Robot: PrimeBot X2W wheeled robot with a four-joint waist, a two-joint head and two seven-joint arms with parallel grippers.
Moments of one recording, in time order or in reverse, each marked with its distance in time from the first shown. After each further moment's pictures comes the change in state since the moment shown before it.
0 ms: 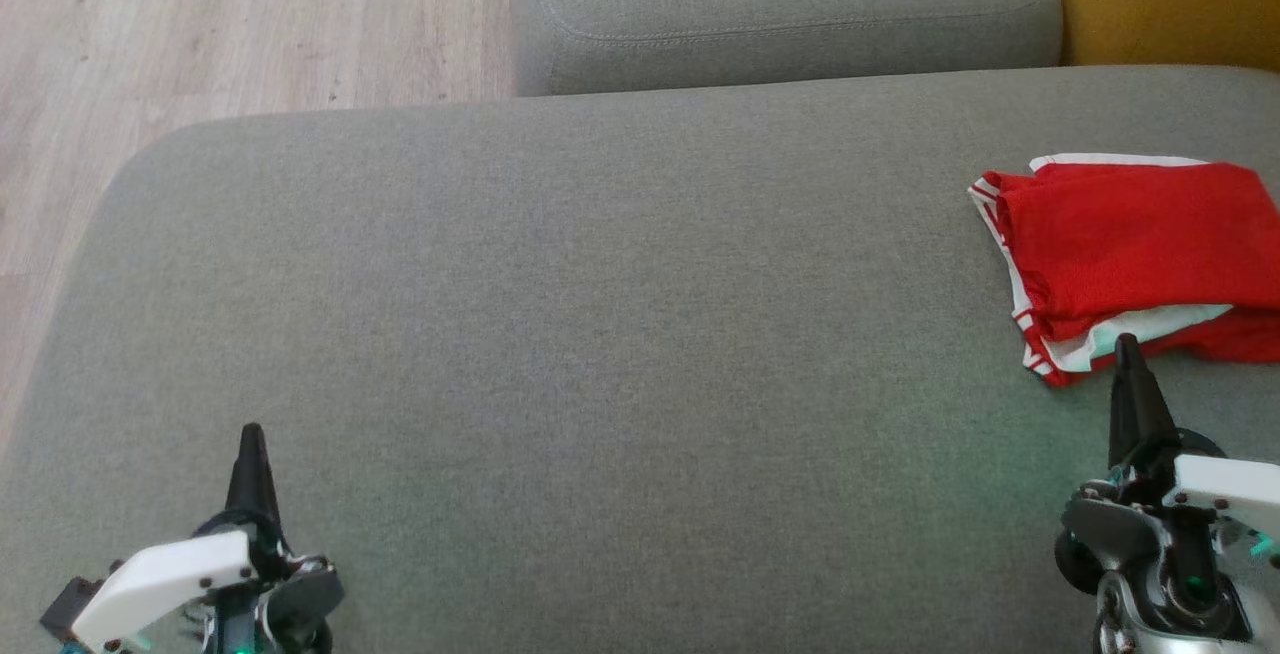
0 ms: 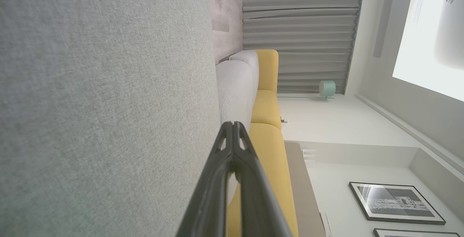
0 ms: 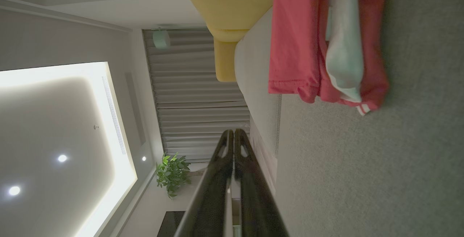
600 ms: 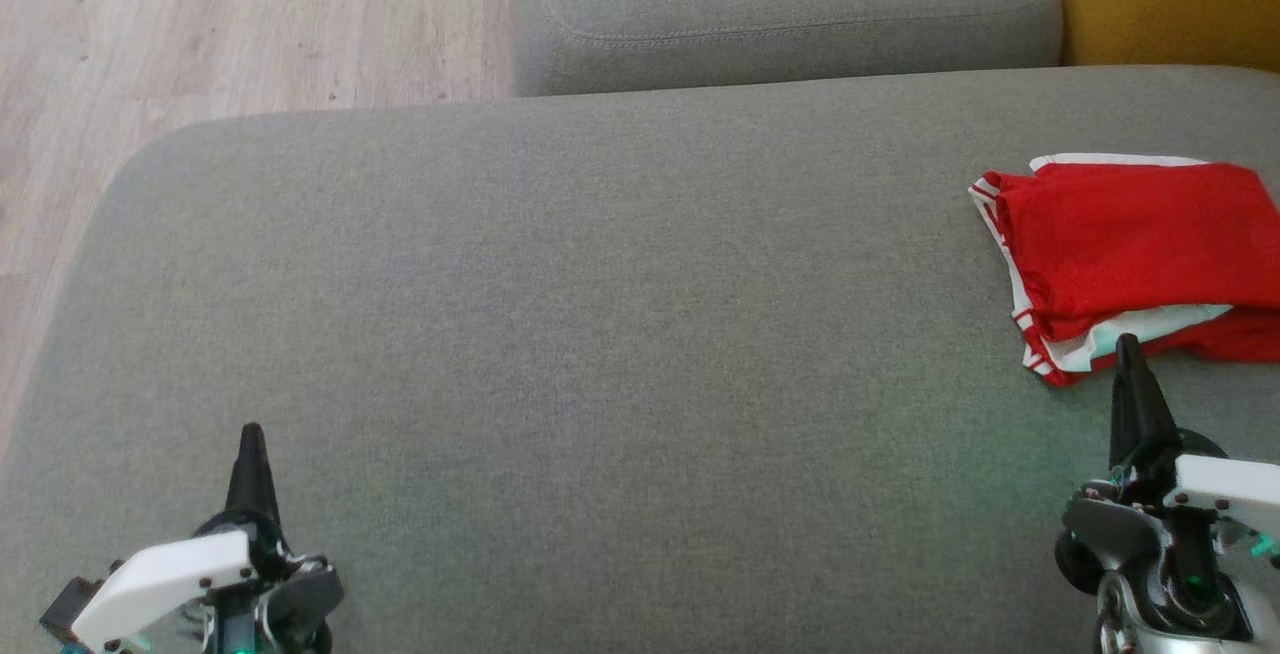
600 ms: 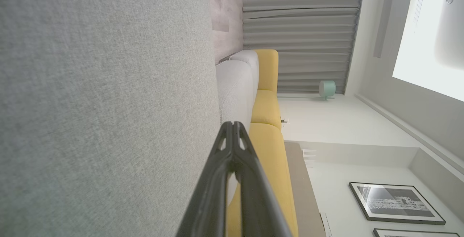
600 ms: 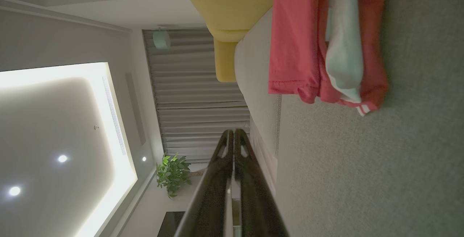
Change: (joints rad) left arm 0.000 0.000 0.000 0.000 0.000 0.000 0.000; right arm 0.000 0.001 -0.003 0.000 0.000 0.000 0.001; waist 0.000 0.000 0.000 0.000
